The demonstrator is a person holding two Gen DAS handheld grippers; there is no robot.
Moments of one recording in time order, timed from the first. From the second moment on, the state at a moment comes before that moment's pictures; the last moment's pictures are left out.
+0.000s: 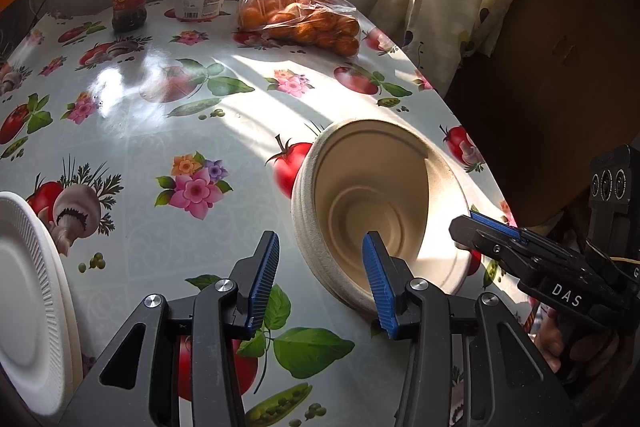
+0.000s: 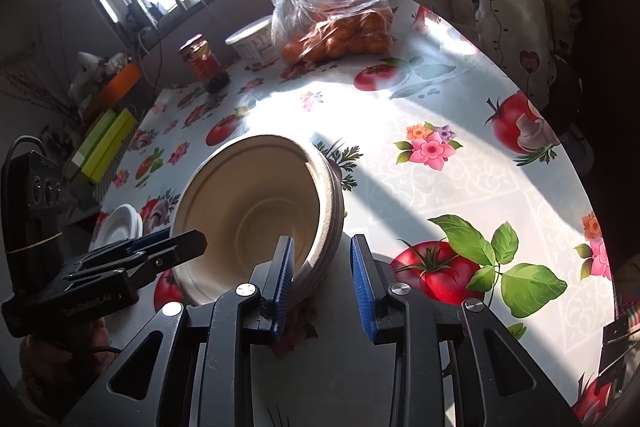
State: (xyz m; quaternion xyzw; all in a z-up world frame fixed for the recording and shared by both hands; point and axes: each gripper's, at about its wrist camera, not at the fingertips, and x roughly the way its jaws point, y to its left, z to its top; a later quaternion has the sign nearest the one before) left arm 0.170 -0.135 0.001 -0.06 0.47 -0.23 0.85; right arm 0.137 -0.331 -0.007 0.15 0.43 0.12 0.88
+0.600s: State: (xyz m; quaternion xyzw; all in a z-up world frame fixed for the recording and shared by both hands) left arm 0.170 -0.137 0.001 -0.05 0.46 -0.22 0.86; right arm 0.136 -0.331 -0.007 0.16 0.43 0.12 0.88
